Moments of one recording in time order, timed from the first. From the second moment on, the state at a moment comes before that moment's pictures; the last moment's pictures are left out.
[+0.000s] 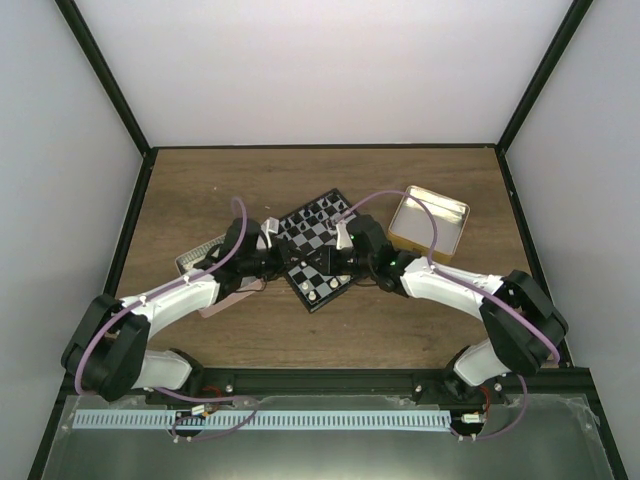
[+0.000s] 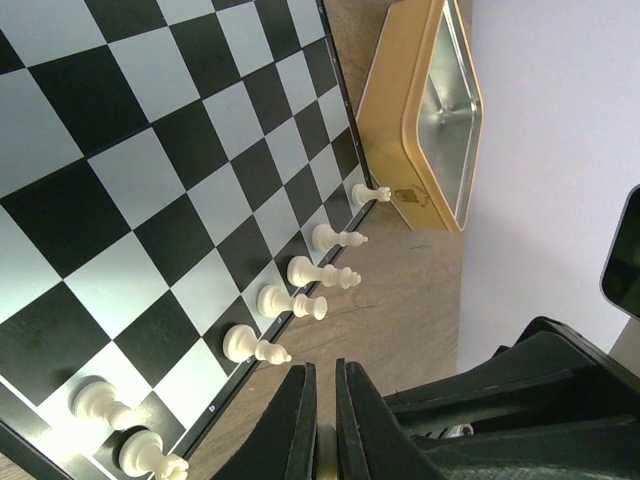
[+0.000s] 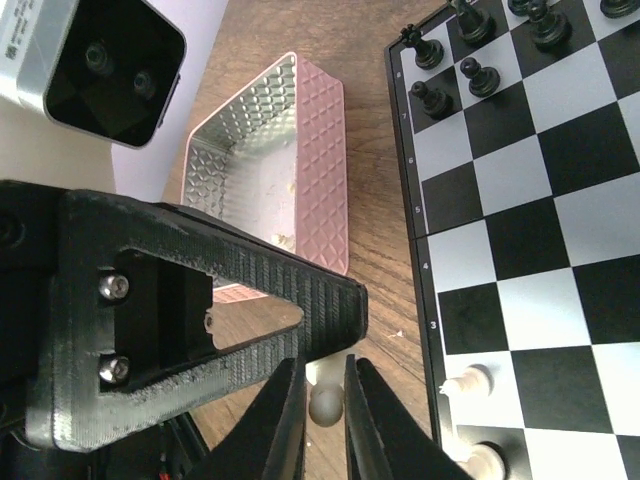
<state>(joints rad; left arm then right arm) -0.54 1.34 0.64 0.11 0.47 -1.05 0.76 1.47 0.82 0.10 -0.40 0.73</state>
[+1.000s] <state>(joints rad) -0.55 1.14 0.71 -0.28 -0.07 -0.91 0.80 1.59 0.98 -0.23 -0.19 0.57</state>
